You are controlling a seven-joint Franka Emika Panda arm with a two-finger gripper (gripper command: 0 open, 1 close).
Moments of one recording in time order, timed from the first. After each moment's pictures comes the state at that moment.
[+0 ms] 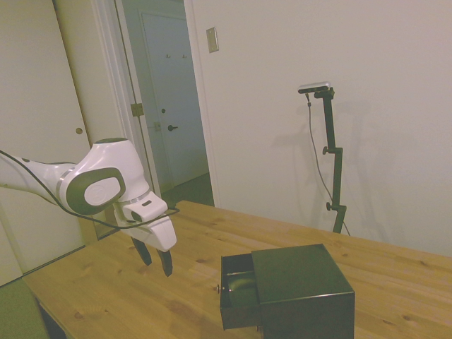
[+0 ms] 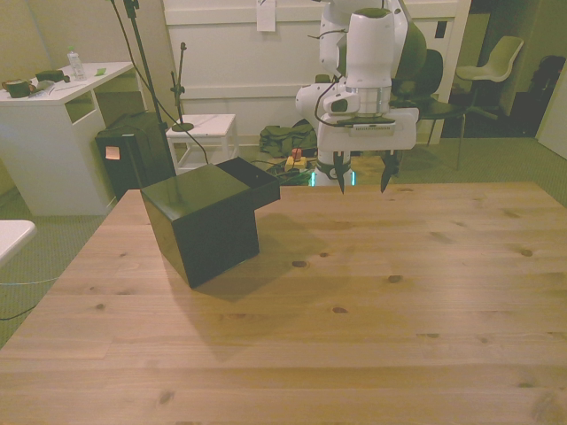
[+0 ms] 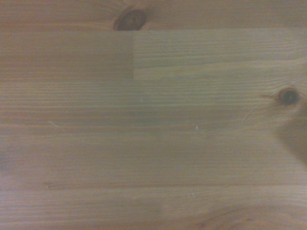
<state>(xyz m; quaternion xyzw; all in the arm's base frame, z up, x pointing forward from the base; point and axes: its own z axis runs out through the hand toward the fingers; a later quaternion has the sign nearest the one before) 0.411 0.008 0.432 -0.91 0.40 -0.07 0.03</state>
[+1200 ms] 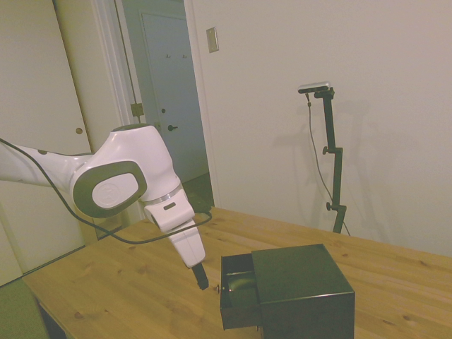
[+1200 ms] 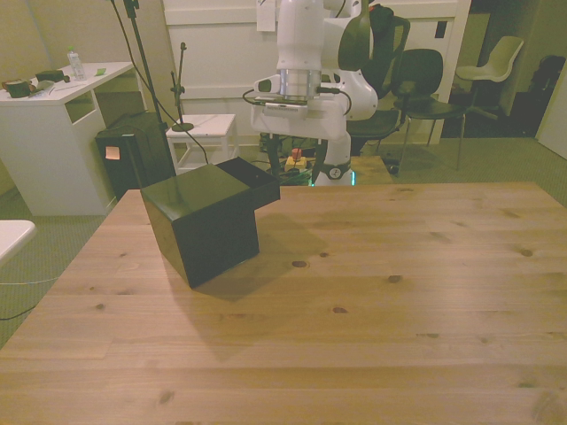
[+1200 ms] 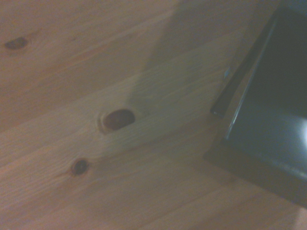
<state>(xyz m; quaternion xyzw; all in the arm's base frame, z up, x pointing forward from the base) 0.404 -0.141 0.469 -0.81 0.58 -0.12 0.03</state>
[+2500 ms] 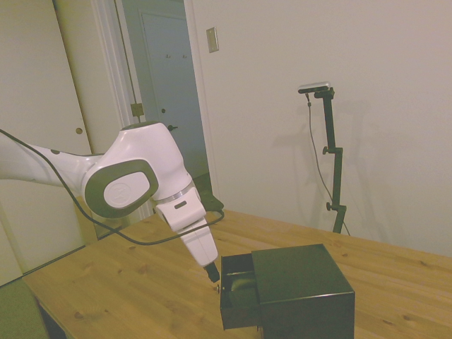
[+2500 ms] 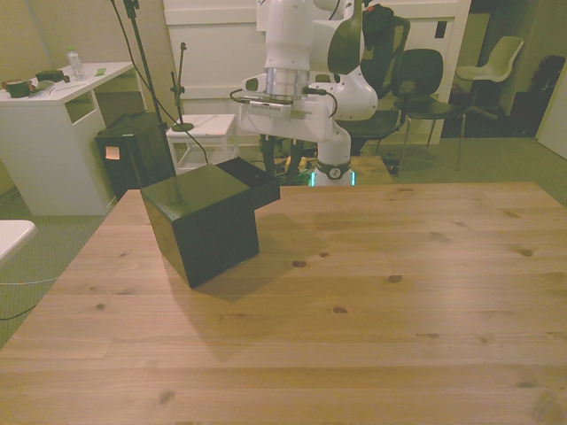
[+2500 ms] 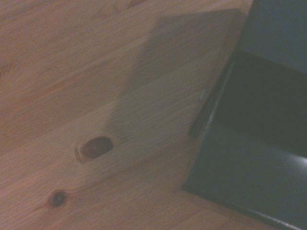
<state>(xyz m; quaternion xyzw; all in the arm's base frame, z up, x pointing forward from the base) 0.408 -0.158 0.470 -0.78 0.61 -0.13 0.03</state>
